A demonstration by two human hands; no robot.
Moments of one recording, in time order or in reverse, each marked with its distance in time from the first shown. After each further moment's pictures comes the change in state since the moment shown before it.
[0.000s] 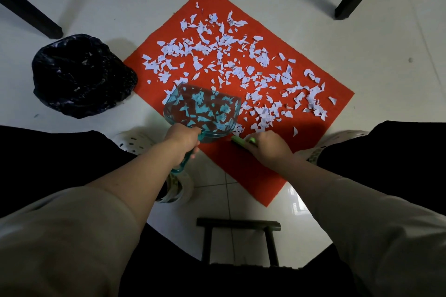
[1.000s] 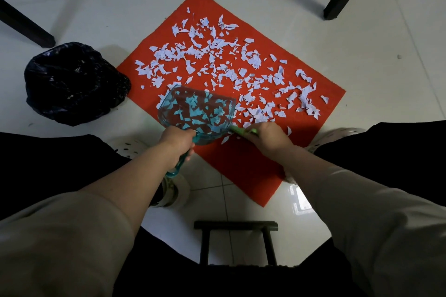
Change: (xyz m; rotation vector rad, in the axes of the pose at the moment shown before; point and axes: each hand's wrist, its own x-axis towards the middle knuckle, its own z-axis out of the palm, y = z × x) left_hand -0.005 0.004 0.003 0.010 0.013 0.000; right_hand 0.002 0.007 -0.026 0.122 0.048 0.046
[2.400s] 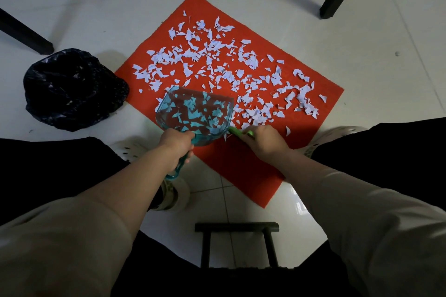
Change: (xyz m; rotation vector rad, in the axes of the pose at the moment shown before) left_hand -0.004 0.003 0.003 -0.015 -0.003 0.022; right_hand -0.002 0.000 0.008 0.044 0.051 -0.019
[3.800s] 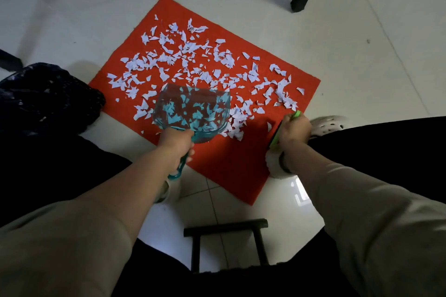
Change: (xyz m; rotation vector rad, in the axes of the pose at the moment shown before) left_hand -0.011 0.020 0.049 0.014 -0.014 0.022; right_hand -0.012 0.069 -0.038 0.443 0.639 0.724
